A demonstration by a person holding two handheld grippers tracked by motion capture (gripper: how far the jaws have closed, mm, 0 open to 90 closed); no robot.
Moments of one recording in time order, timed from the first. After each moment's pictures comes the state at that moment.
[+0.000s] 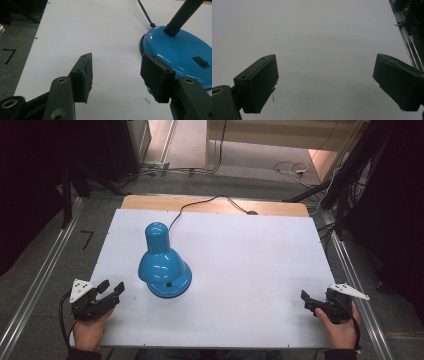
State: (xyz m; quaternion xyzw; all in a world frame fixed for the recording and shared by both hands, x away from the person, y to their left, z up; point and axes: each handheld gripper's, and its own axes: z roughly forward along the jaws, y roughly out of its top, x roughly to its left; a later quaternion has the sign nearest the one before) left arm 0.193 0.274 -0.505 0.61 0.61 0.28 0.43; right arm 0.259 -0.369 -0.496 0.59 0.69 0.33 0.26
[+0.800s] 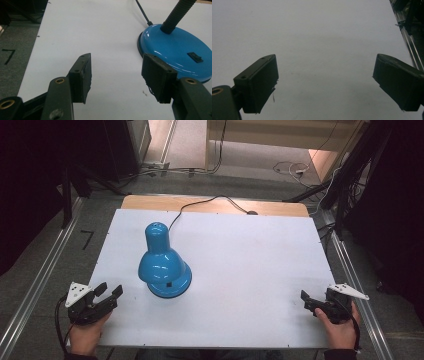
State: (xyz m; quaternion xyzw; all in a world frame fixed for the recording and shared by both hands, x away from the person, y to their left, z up) left arm 0.183 0.277 -0.503 0.61 0.60 0.28 0.43; right arm 0.259 -0.368 -0.496 0.59 0.69 0.33 0.26
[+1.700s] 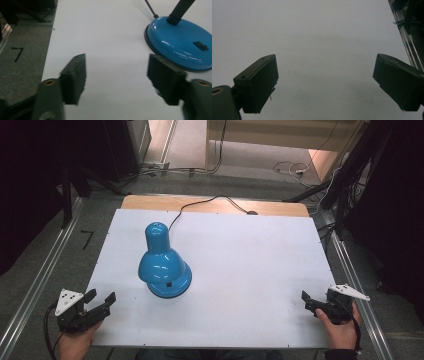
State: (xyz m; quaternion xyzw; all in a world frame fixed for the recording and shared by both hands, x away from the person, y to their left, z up) left arm 0.169 0.293 -0.507 0.62 0.62 0.26 0.41; right arm 0.258 -0.371 -0.499 0.60 0.69 0.32 0.26
